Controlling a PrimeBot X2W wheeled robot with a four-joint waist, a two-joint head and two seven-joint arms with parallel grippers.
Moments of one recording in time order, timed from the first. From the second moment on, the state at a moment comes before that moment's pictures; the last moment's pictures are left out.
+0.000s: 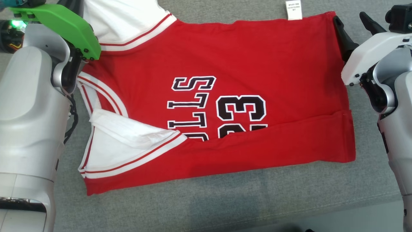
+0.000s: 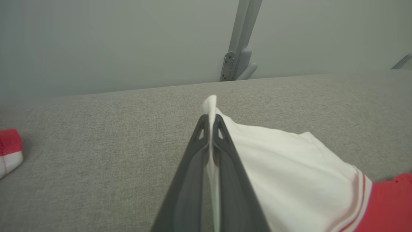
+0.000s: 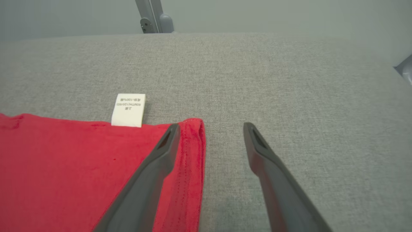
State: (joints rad) left arm -1.09 0.26 -0.36 0.81 -0.53 -0.11 0.03; right arm -0.74 -0.30 0.09 0.38 0.35 0.13 0.19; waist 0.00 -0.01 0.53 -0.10
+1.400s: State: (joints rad) left arm -0.50 0.33 -0.29 0.20 -0.68 -0.04 -0.06; right arm -0.70 -0.41 0.36 0.55 0.65 0.13 -0.06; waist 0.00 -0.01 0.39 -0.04
